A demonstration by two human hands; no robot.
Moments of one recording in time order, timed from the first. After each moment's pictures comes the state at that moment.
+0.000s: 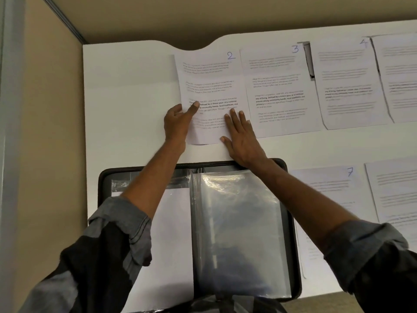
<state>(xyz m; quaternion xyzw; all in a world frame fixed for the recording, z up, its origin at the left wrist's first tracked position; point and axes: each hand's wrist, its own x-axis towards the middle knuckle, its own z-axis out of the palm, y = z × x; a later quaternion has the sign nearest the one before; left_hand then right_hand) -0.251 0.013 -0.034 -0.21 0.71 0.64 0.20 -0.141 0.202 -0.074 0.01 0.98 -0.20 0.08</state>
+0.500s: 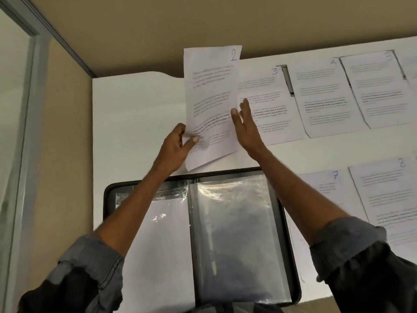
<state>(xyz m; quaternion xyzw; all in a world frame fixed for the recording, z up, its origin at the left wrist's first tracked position) -0.203 -0.018 0.030 0.14 0.79 0.55 0.22 -0.170 0.217 0.007 0.22 0.78 -0.59 -0.02</state>
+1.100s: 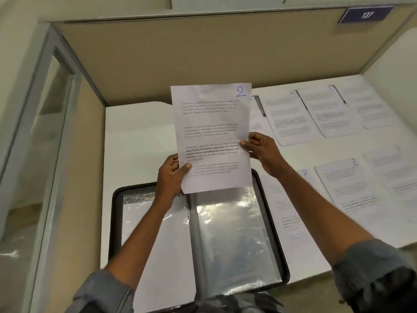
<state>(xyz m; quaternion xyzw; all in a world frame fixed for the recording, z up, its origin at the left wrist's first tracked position) -0.103 -0.051 0.064 0.02 0.69 0.70 0.18 -0.049 0.241 0.103 0.19 0.68 -0.71 -0.03</state>
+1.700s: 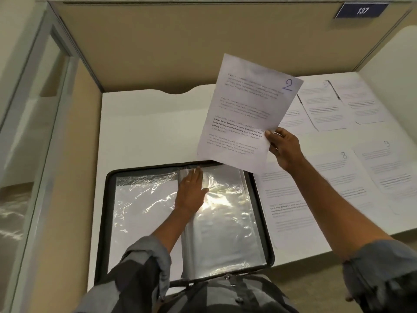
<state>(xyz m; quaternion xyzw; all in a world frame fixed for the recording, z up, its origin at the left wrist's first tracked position) -0.027 -0.007 -0.052 0.30 0.93 0.16 0.13 0.010 0.289 0.107 0.30 0.59 -0.74 -0.11</state>
